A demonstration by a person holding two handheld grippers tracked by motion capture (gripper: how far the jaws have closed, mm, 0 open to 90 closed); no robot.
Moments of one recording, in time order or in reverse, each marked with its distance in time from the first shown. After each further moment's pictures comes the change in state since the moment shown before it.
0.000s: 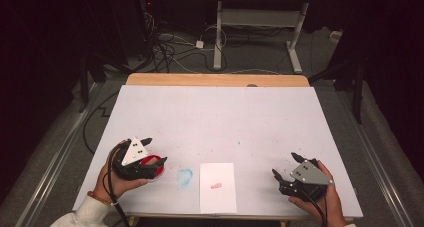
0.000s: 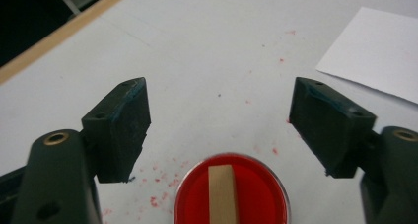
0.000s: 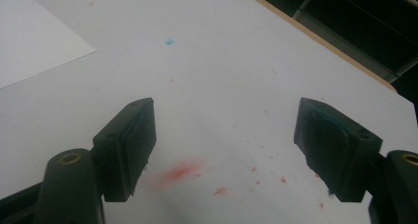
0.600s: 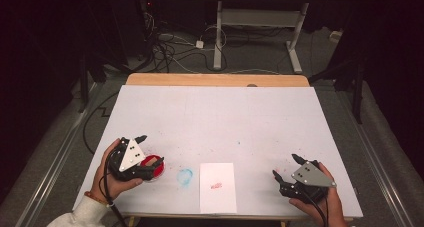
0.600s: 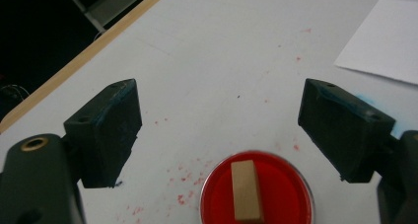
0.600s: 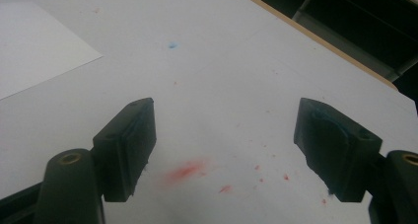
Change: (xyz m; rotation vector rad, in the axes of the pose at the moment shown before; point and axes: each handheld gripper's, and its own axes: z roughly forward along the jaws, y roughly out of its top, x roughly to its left) left arm 0.002 -0.009 -0.008 0.009 0.065 0.073; right arm 0.002 0.000 -0.006 -0.010 -0.001 0.018
